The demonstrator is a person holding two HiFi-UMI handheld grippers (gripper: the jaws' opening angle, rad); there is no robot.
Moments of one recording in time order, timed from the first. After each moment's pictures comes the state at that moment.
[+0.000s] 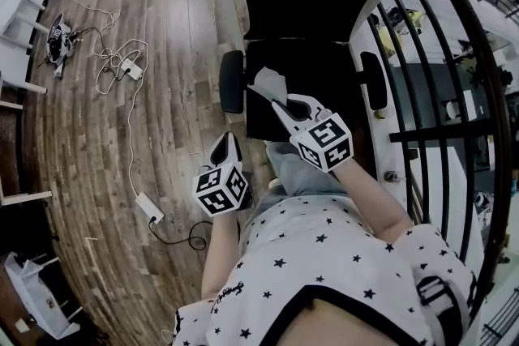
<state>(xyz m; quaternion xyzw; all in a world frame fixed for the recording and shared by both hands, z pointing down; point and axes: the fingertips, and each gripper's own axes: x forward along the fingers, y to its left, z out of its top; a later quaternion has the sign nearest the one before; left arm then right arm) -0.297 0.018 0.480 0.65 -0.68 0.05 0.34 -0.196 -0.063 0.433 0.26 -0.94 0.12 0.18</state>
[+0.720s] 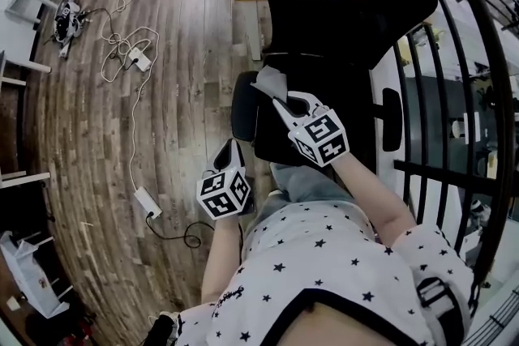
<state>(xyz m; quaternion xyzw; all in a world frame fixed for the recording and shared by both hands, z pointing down) -0.337 -0.062 0.514 0.60 -0.70 0.07 0.38 -0.256 -0.182 0.475 0.20 -0.94 0.12 0.23</state>
